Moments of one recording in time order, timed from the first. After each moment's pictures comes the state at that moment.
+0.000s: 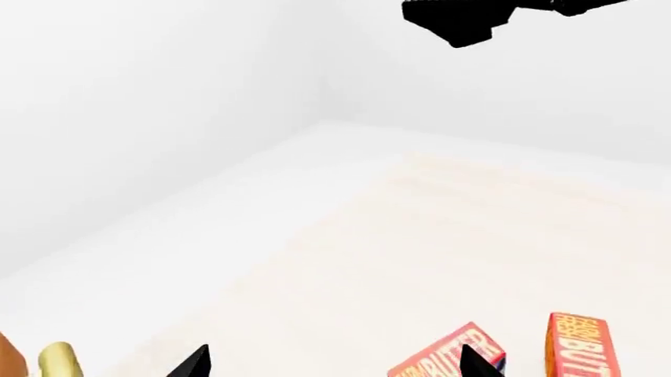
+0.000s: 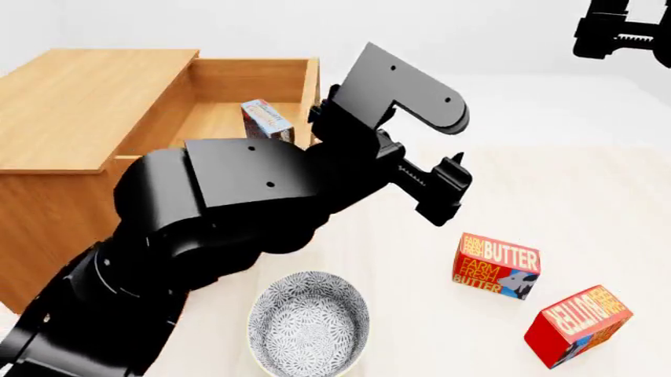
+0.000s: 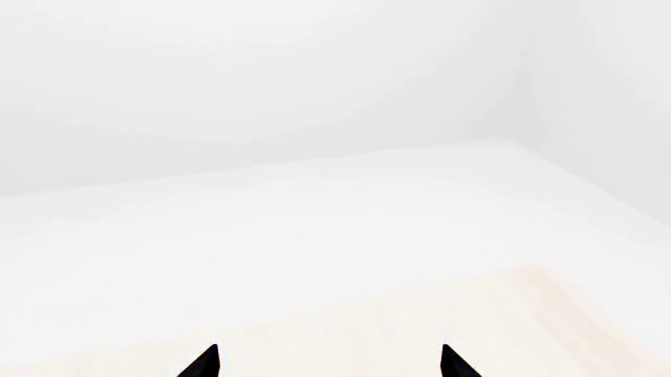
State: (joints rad) left arm -1.25 -0.16 0.68 0.13 -1.05 -1.04 -0.30; right arm 1.98 0.87 -1.57 0.46 1.79 0.53 0.53
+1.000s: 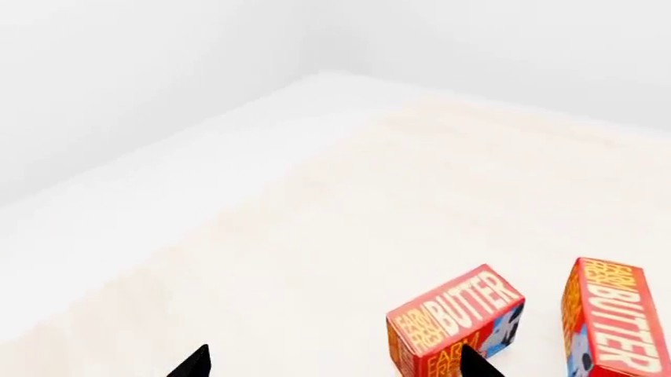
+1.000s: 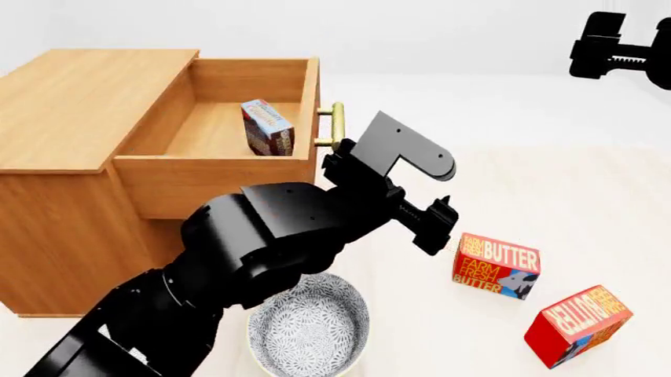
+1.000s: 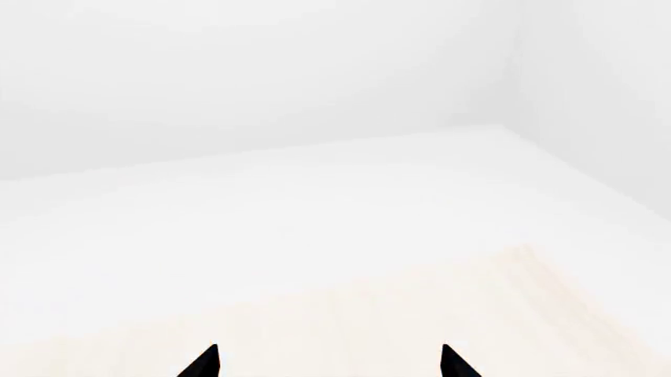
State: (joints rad) left arm -1.14 -0.11 0.84 -0.11 -0.89 -0.83 -0.18; right arm 1.93 0.90 -1.56 0.44 1.78 0.53 0.55
